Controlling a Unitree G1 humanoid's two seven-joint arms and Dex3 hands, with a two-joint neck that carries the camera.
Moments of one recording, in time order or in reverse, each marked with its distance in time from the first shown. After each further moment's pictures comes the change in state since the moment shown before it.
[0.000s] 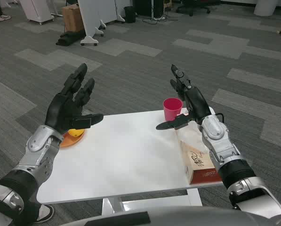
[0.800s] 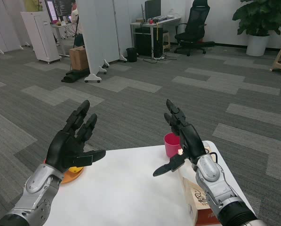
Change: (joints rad) left arm 0.036 -0.005 0.002 -0.048 0.002 -0.026 0.020; right arm 0.007 0.019 0.093 0.022 0.096 -0.122 -0.071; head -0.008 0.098
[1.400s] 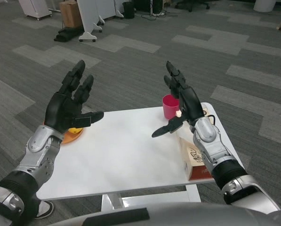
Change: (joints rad) left arm 0.000 0.000 0.000 0.005 0.000 -0.001 0.000; right arm 0.000 0.000 -0.001 0.023 0.000 -0.001 0.000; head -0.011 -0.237
